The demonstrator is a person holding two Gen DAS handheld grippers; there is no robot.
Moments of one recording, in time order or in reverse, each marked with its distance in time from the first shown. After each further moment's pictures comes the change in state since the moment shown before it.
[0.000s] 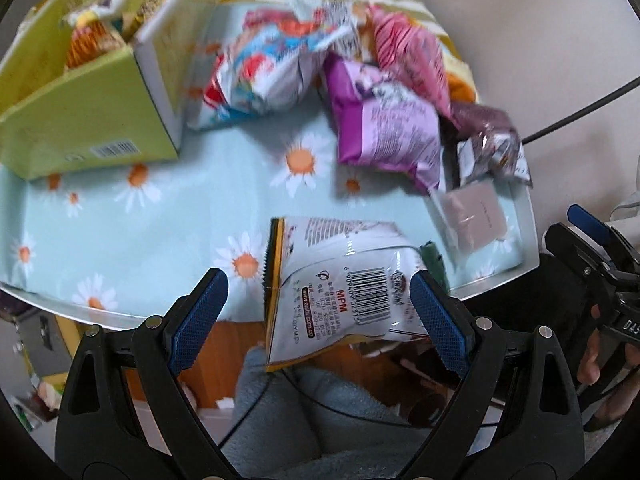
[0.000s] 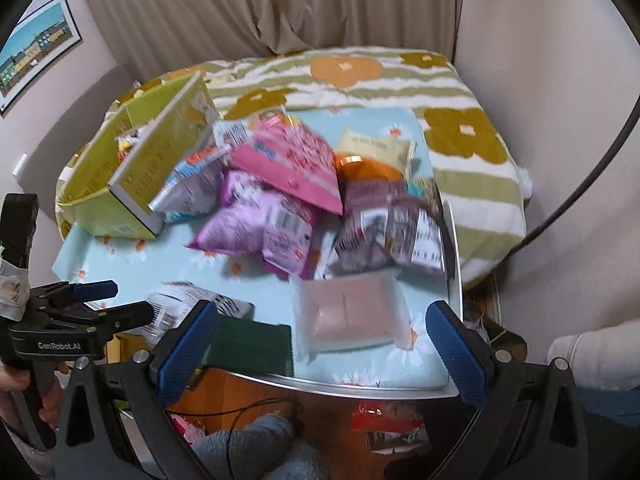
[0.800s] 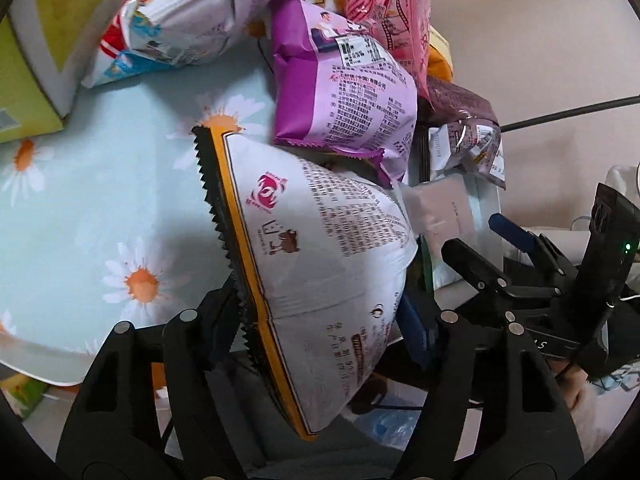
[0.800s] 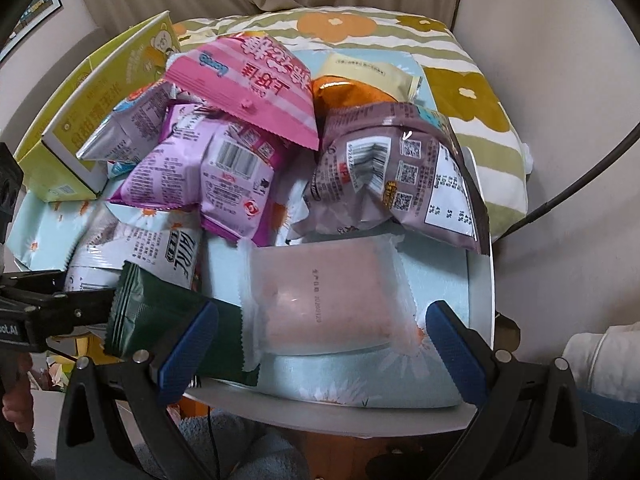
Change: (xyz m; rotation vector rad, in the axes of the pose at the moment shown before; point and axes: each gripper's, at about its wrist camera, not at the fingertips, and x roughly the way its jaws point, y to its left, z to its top) left arm 0.063 -0.012 0.018 -0.041 0.103 -0.254; right arm 0.074 -0.012 -0.012 -0.026 0.125 -0.072
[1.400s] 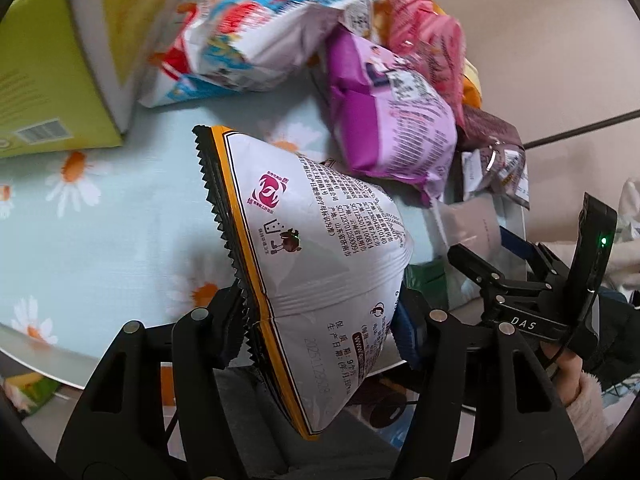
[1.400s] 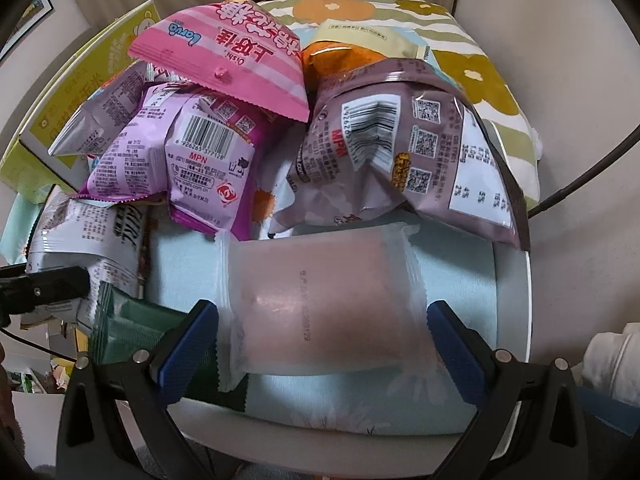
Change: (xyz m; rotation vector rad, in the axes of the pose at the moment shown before) left arm -0.026 0.031 0.000 -0.020 -0.068 0.094; right arm 0.035 -0.006 0.003 0.018 0.030 0.018
